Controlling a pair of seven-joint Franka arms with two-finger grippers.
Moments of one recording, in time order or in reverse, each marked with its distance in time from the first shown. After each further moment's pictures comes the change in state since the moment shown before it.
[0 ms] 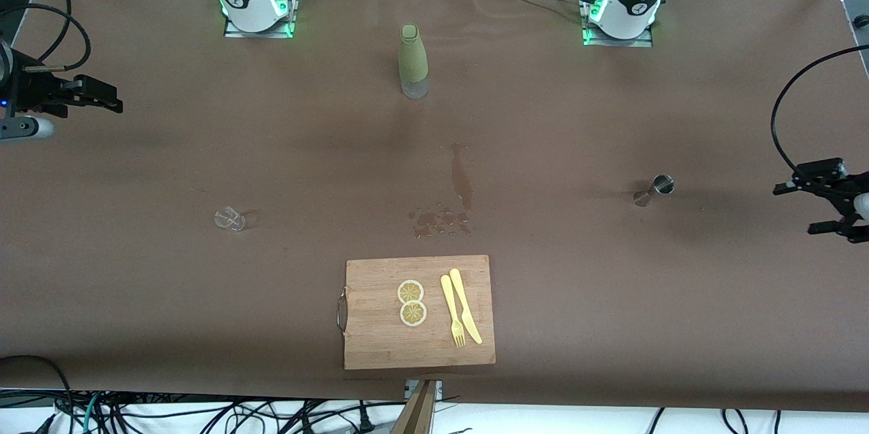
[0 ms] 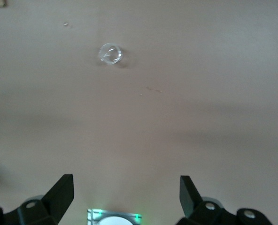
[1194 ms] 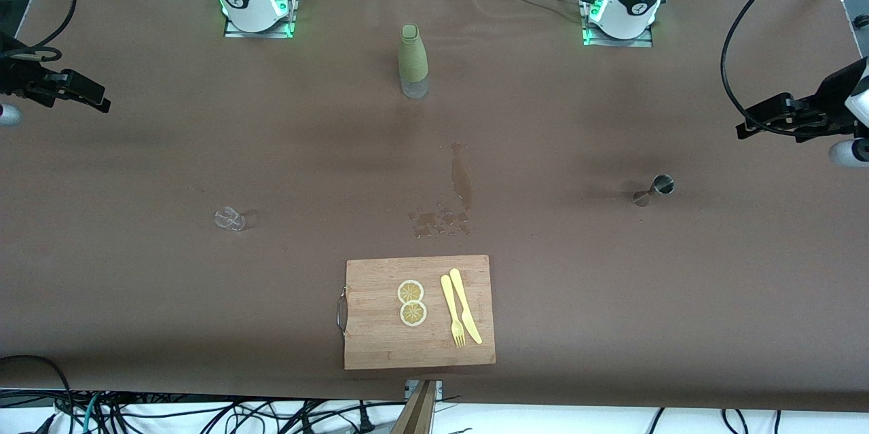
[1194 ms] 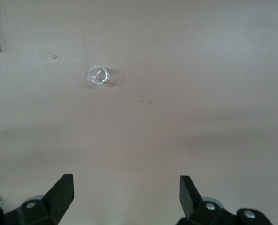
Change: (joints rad) left arm -0.015 -0.319 -0.348 -0.137 0.346 -0.114 -1.084; right arm 0.017 -0.074 -0.031 -0.062 0.000 0.085 0.118
